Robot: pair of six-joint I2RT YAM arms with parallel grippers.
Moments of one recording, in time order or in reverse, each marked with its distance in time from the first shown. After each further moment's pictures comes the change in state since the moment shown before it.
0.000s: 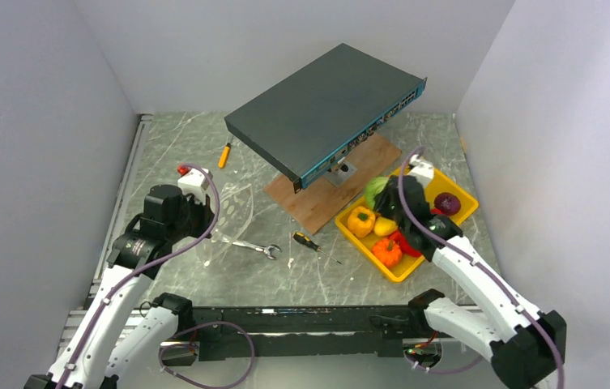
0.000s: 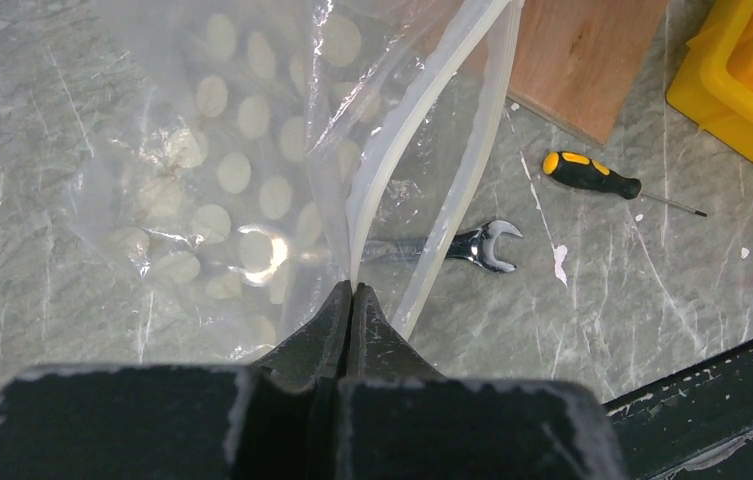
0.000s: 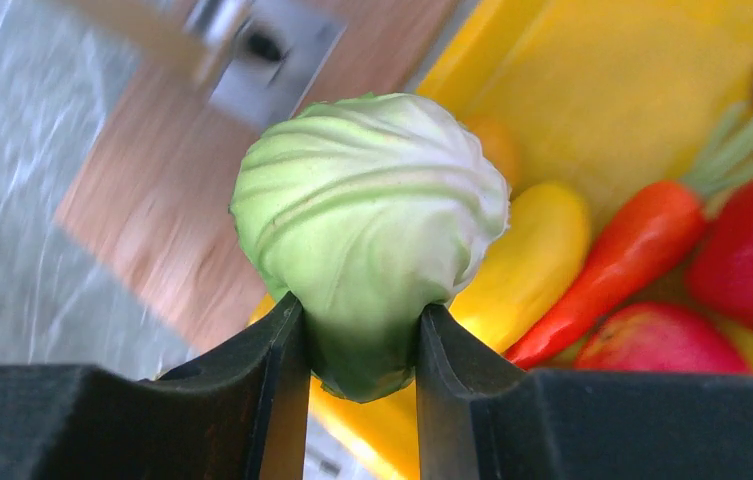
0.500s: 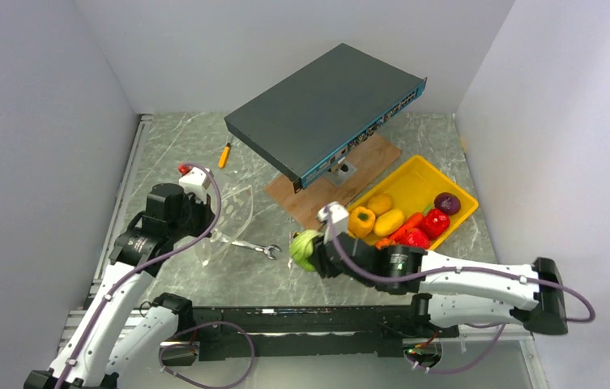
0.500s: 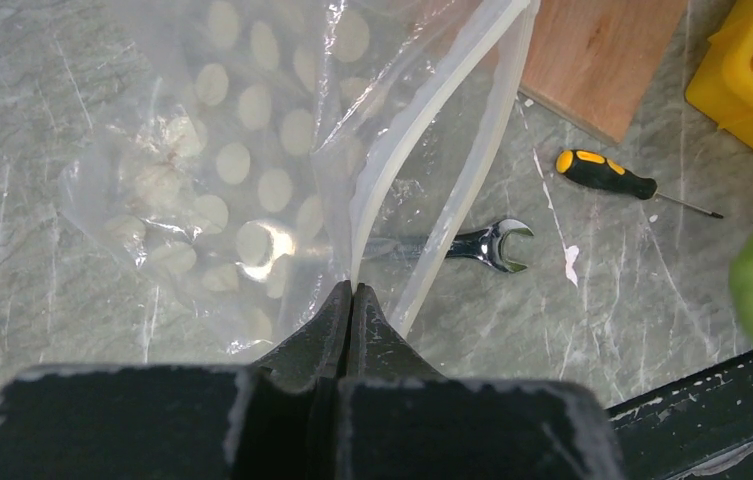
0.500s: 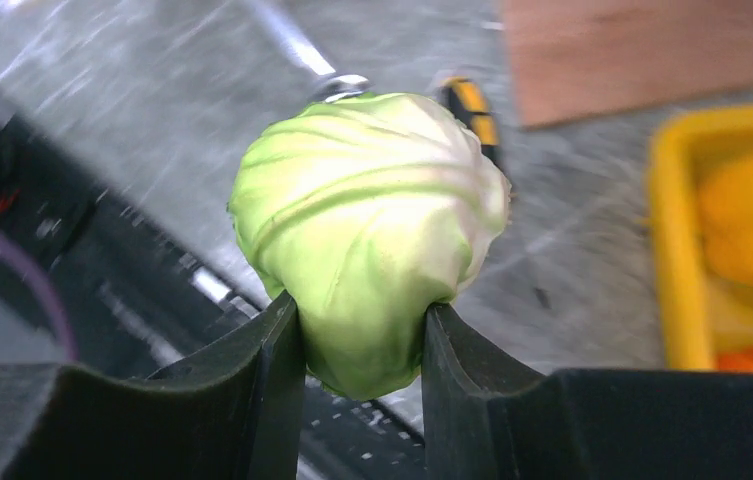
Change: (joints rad) left arm -0.002 0.015 0.000 0.000 -0.019 0.000; right arm 0.837 0.039 0.030 -0.074 0.045 -0.031
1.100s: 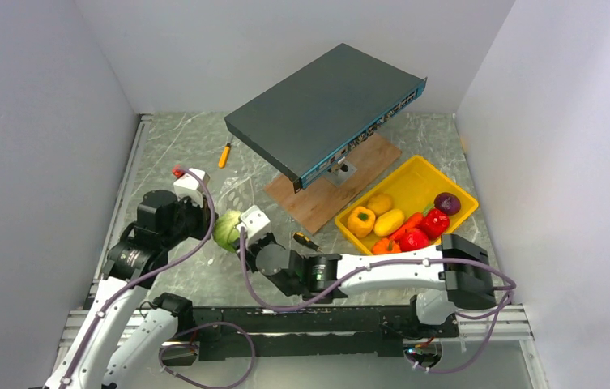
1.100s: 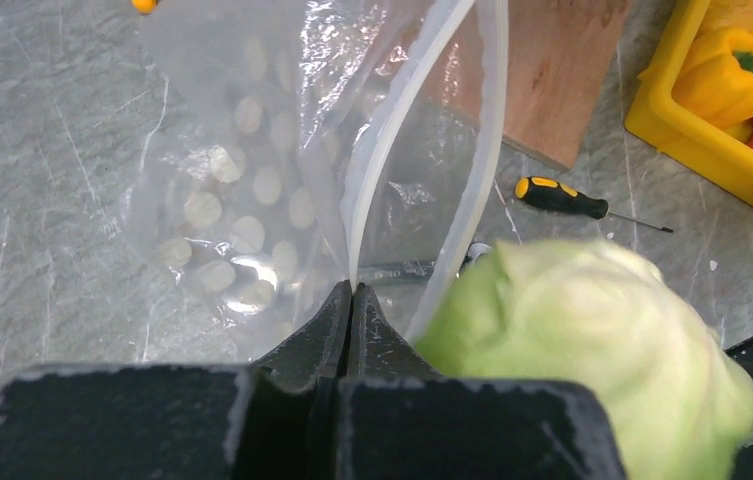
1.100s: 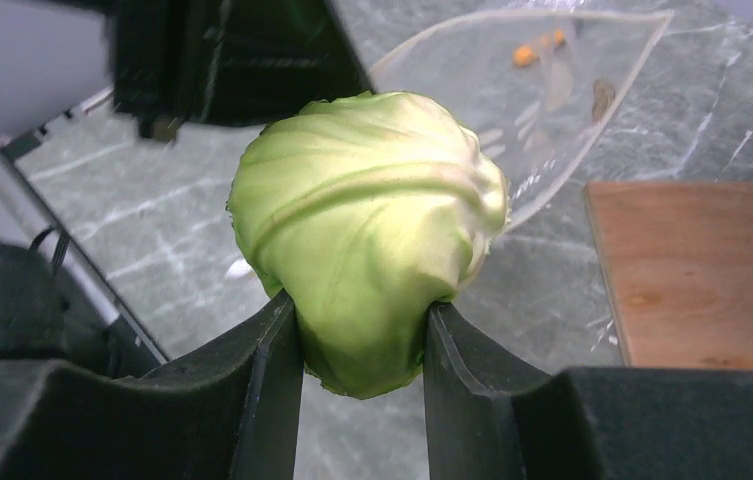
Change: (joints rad) left arm -0.009 -0.083 -0.014 0.045 0.036 0.000; right arm 0.248 0.558 0.296 0.659 0.238 -0.393
